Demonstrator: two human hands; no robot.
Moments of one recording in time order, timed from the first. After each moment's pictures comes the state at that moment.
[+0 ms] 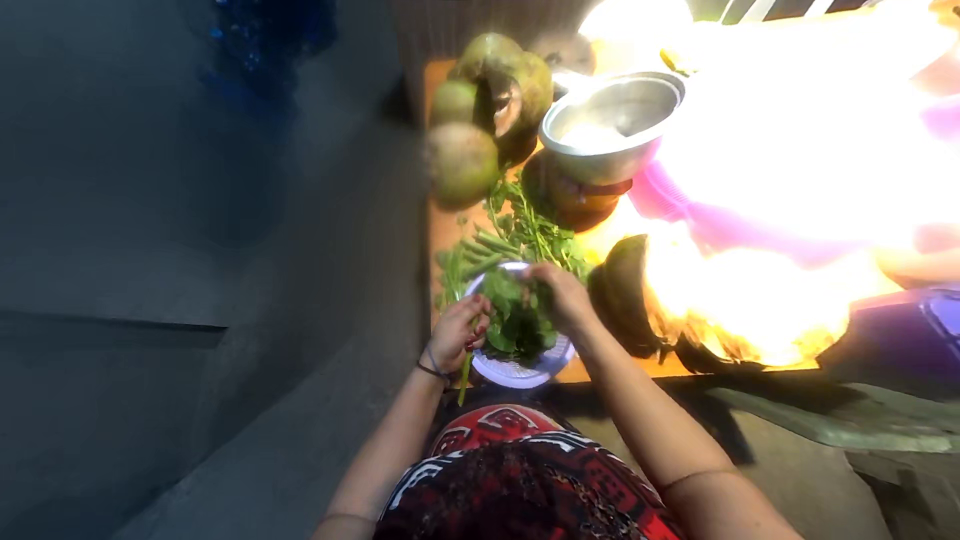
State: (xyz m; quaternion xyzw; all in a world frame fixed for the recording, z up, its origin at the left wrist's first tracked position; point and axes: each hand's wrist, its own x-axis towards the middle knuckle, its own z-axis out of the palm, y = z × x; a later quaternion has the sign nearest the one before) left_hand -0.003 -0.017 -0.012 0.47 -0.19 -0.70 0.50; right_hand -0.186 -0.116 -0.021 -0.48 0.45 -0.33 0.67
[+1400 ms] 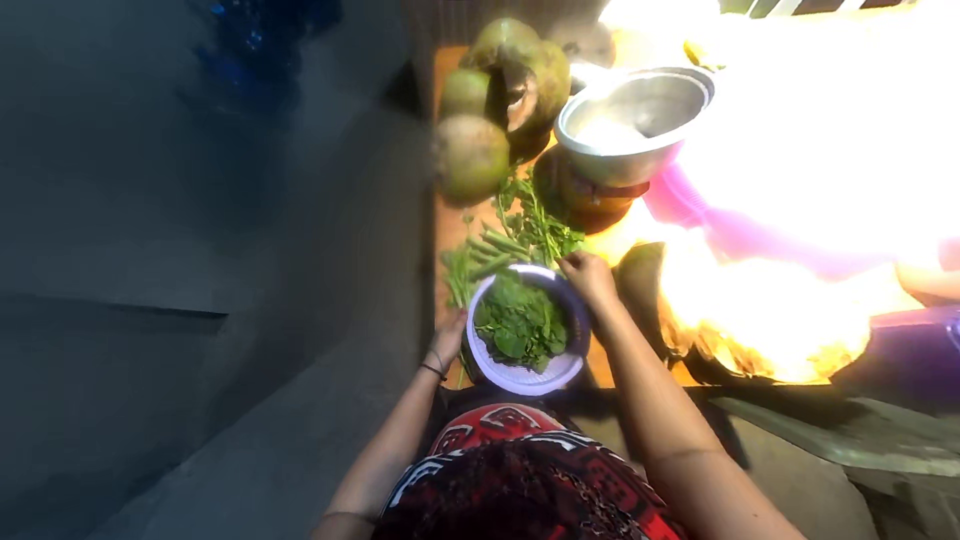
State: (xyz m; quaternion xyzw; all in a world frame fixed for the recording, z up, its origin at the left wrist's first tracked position) left_hand 0.019 -0.003 -0.131 0.70 -0.28 -0.55 0.35; right_hand -0.216 -0.190 -0.070 -0.70 0.63 -0.07 0.33
